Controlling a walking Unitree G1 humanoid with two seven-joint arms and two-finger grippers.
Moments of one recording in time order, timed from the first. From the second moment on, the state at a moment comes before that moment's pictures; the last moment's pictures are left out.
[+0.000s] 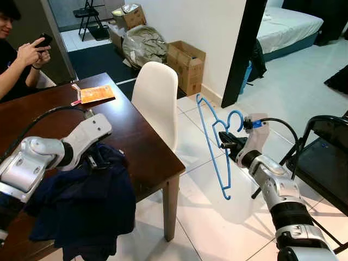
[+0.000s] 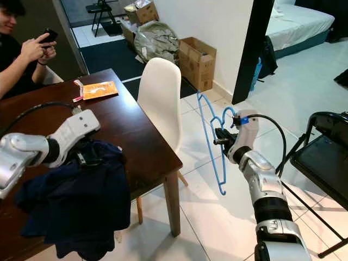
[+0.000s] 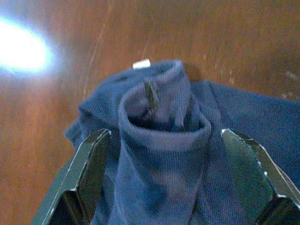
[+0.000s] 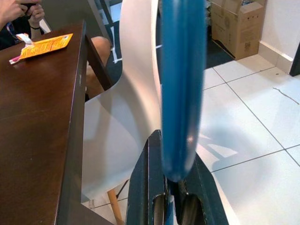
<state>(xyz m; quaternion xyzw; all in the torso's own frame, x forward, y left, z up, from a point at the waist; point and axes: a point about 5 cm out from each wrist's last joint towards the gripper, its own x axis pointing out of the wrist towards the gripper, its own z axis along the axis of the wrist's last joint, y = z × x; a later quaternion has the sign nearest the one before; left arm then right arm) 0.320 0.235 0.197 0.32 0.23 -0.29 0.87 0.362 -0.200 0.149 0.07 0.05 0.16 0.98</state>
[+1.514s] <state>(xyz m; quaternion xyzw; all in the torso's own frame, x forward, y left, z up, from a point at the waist) 0.331 0.252 0.202 0.35 0.22 -0.24 0.88 0.362 -0.200 0.149 0.07 0.05 0.16 0.98</state>
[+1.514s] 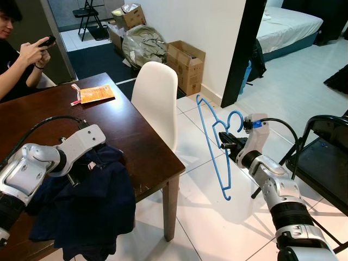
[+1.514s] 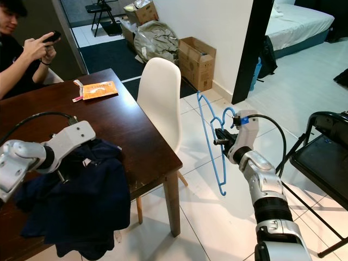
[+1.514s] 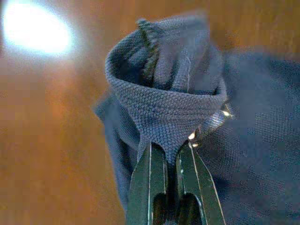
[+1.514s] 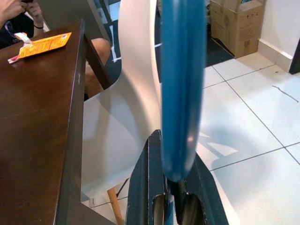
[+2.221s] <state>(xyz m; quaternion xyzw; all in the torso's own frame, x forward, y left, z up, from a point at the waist) 0.286 0.194 0.329 0.12 -0.10 -0.52 0.84 0.361 -0.200 0.142 0.09 0.06 0.15 0.98</state>
